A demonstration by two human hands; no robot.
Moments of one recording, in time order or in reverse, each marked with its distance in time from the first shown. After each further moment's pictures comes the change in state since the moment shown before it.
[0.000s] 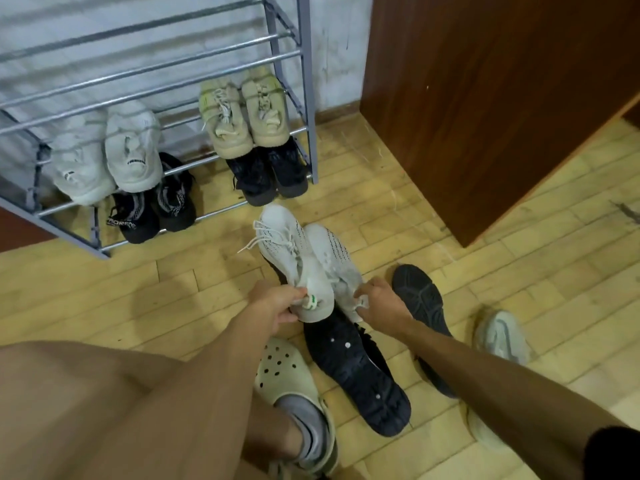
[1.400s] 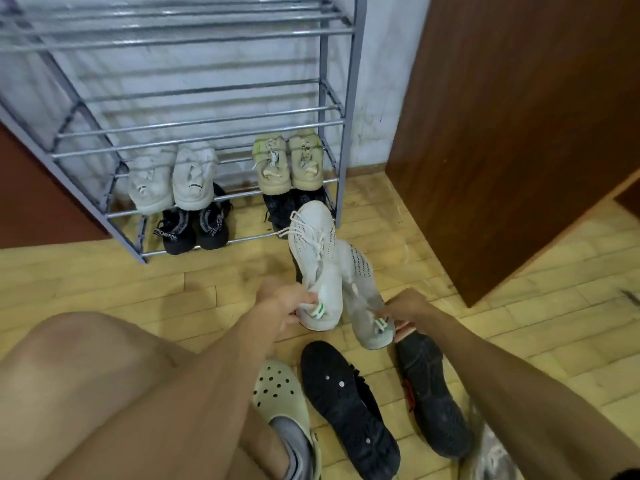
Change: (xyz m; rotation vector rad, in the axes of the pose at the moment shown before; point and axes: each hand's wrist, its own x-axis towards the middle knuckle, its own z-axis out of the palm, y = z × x) left_hand -0.046 0.025 -0.019 -0.094 0.043 0.159; right_hand -0.005 -0.037 -0.112 0.467 -0.172 0.414
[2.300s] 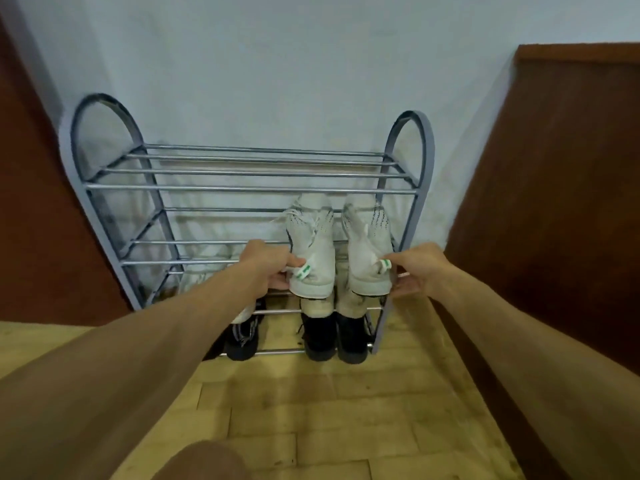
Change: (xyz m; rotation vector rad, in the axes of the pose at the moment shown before) left_hand 0.019 0.229 -0.123 -0.172 0.180 0.394; right_hand -0.051 -0.304 -0.074 0.377 0.158 -0.453
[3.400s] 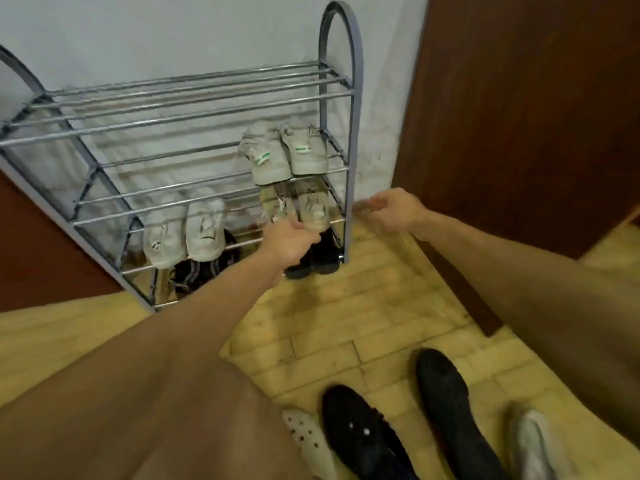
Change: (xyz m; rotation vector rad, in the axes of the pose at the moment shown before) left_hand -0.088 -0.064 0.060 0.345 -0.226 0.107; right_hand -0.034 0.084 -0.039 -0.580 0.068 -0.241
